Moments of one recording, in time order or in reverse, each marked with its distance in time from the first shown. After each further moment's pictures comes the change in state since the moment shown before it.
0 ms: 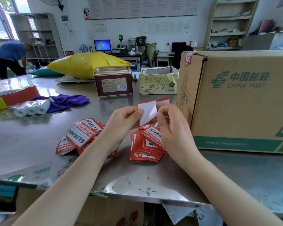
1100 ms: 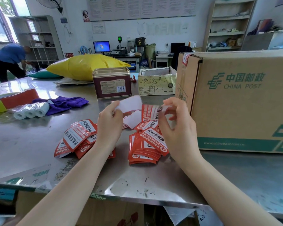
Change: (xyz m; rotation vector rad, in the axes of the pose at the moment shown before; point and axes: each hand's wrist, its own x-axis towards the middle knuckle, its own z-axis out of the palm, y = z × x) left_hand 0.011 -0.010 -0.004 0.261 0.485 0.064; right_hand 0.001 -0.004 -0.008 0.055 0.129 0.023
